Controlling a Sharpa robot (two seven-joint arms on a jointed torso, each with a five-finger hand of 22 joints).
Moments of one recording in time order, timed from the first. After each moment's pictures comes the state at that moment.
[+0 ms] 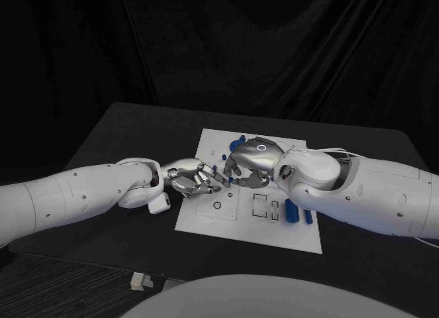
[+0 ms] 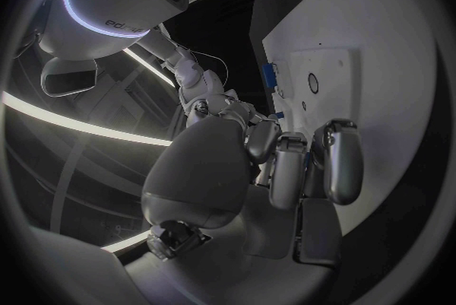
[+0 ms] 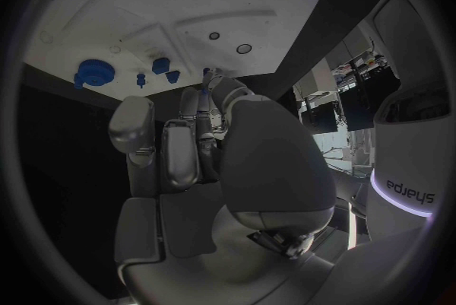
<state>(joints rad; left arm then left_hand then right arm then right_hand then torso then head) 1.10 -0.80 -0.21 1.29 -0.76 0.23 0.51 1.48 0.03 0.12 0.26 0.65 0.69 0.13 0.07 0.07 1.28 0.09 1.36 1.14 1.46 0.02 1.56 1.30 0.08 1.39 0.12 1.44 1.30 1.22 -0.57 -0.21 1.51 -1.81 -0.28 -0.06 1.39 -0.17 0.37 0.10 0.24 1.07 0.06 0.22 0.37 0.96 0.01 0.74 0.61 1.46 -0.07 1.35 1.19 0.12 1.39 0.04 1.02 1.30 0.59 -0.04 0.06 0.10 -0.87</state>
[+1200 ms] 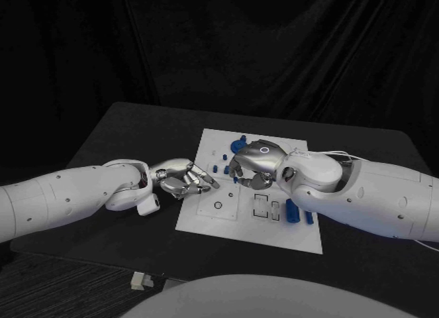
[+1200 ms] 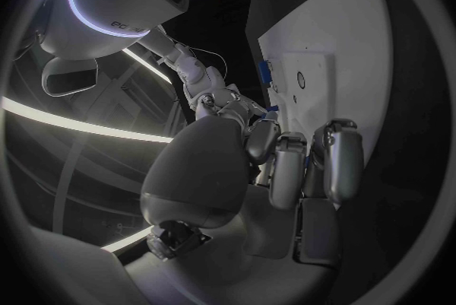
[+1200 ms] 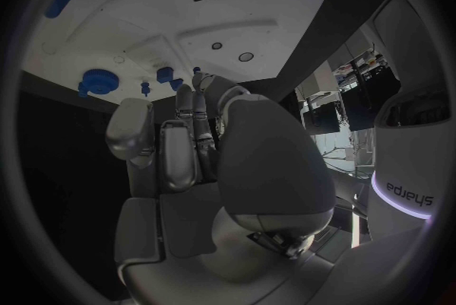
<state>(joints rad) 1.10 -0.88 -0.21 1.33 -0.76 0.21 0.51 1.47 0.02 0.12 0.26 0.65 0.77 0.14 0.07 0.07 1.29 0.09 1.36 1.14 1.46 0.02 1.56 1.30 0.08 1.39 0.12 1.44 1.30 1.21 -0.57 -0.21 1.50 -1.81 -0.28 -0.06 1.43 -0.18 0.43 0.03 0.30 1.05 0.10 0.21 0.40 1.04 0.04 0.49 0.38 1.47 -0.04 1.35 1.20 0.12 1.40 0.06 1.05 1.30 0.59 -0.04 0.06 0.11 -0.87</state>
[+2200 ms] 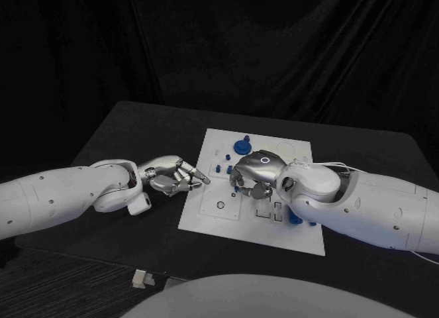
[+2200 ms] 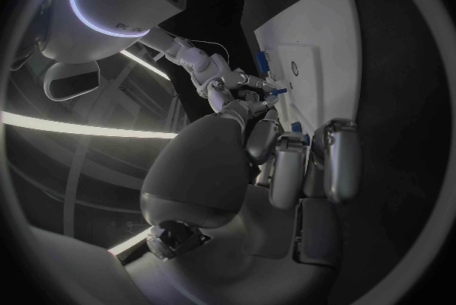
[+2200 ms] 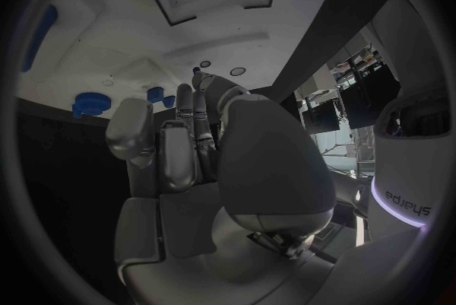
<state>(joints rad) 1.10 -0.97 -0.21 1.38 -0.76 0.15 0.53 1.47 0.02 0.12 0.26 0.65 0.78 0.14 0.08 0.07 1.29 0.09 1.36 1.14 1.46 0.02 1.56 1.30 0.08 1.38 0.12 1.43 1.30 1.16 -0.55 -0.21 1.48 -1.81 -0.28 -0.06 1.43 -0.18 0.43 0.03 0.30 1.05 0.10 0.21 0.40 1.06 0.04 0.46 0.36 1.47 -0.04 1.35 1.20 0.12 1.40 0.06 1.05 1.30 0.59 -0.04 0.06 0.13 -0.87</state>
